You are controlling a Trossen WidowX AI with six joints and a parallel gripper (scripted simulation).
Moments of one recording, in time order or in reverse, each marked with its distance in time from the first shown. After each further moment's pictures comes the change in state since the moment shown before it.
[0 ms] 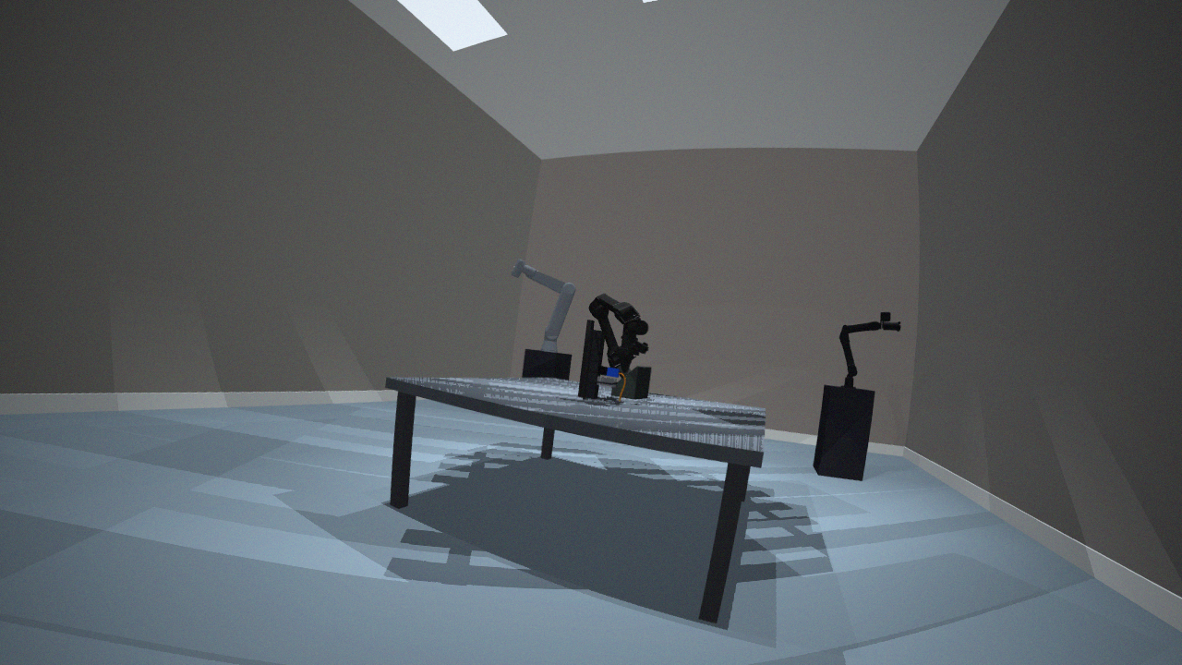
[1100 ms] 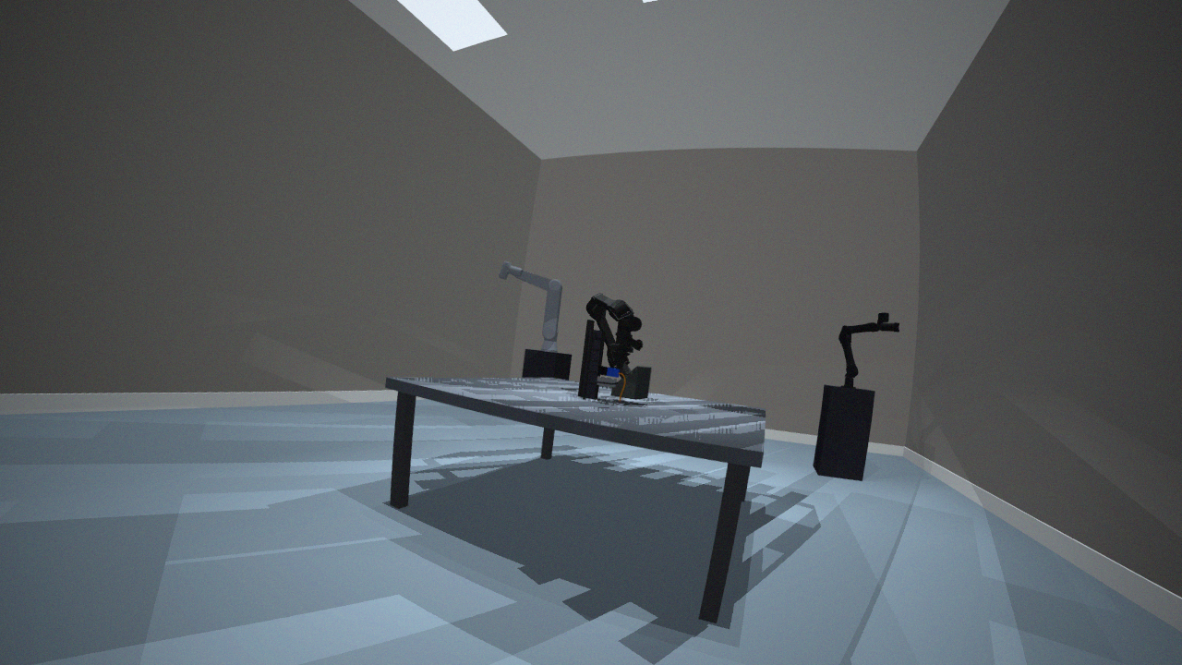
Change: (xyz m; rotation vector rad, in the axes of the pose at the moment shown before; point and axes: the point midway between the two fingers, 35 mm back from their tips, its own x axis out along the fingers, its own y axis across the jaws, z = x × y) arm -0.010 -0.001 -0.024 -0.035 -0.005 -0.016
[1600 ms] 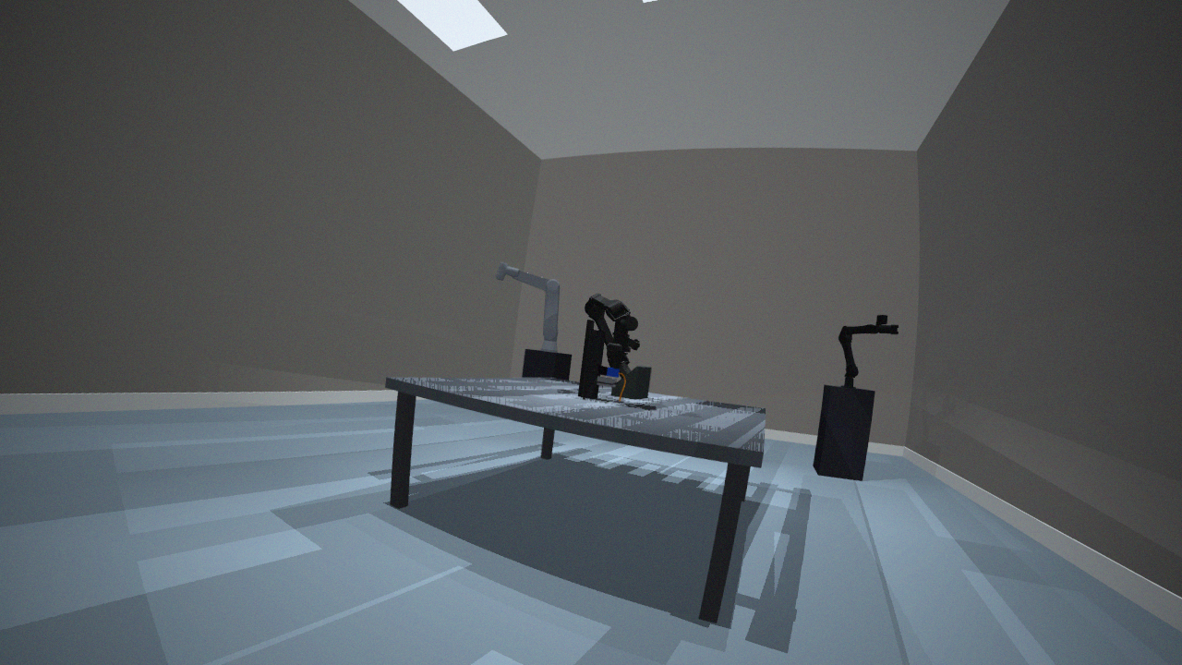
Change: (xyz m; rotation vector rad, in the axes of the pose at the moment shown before) arm 0.000 0.001 -0.013 0.001 0.000 0.001
